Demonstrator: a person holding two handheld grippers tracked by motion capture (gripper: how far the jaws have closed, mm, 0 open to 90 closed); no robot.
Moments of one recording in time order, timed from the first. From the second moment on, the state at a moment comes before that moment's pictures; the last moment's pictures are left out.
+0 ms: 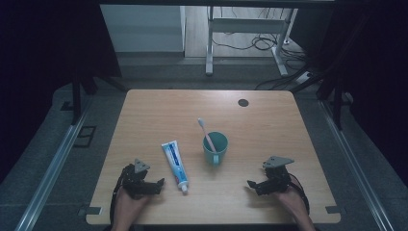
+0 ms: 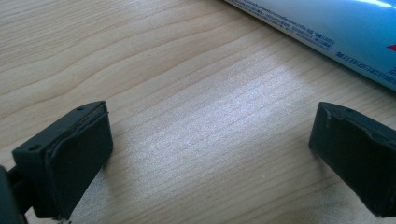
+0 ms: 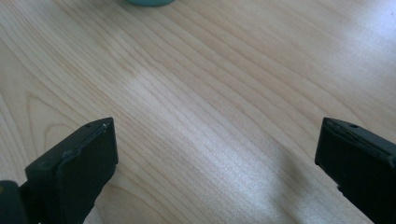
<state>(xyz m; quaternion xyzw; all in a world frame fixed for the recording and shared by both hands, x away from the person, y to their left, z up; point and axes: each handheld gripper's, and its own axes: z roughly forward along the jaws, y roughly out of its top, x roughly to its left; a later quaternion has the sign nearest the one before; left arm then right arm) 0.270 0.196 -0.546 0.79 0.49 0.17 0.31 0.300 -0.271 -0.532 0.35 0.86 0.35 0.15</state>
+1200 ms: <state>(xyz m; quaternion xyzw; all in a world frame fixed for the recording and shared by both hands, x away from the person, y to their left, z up) 0.263 0.197 -0.519 0.79 0.48 0.18 0.35 0.297 -0.275 -0.543 0.36 0.85 0.35 0.15</state>
